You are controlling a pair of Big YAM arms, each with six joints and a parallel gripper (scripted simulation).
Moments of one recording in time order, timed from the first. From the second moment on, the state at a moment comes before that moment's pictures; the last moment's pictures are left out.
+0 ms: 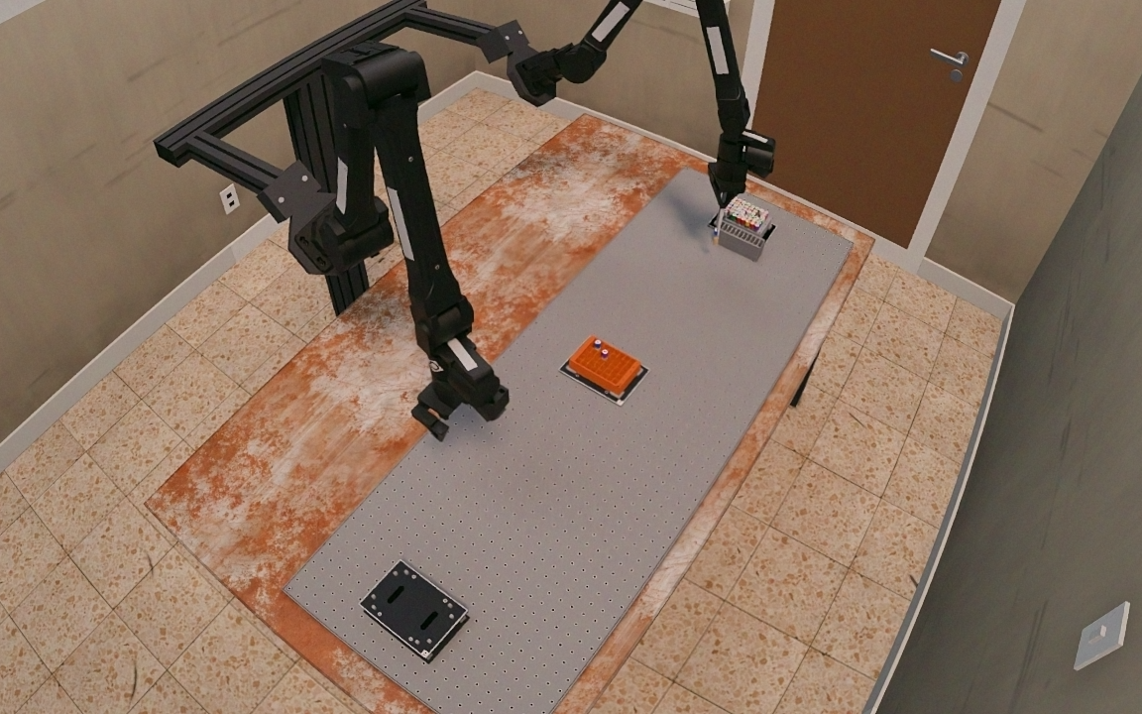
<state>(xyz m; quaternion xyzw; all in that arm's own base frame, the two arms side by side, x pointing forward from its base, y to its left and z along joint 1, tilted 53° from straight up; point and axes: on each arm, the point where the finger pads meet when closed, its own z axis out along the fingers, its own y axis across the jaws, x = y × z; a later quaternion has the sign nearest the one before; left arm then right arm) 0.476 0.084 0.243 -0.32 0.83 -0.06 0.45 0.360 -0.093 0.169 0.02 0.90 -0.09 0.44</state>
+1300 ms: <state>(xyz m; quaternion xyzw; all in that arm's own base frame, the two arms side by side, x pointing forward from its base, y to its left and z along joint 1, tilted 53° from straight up) 0.476 0.027 0.230 -0.31 0.83 -0.06 0.46 0.360 -0.093 0.169 0.02 0.90 -0.09 0.44</state>
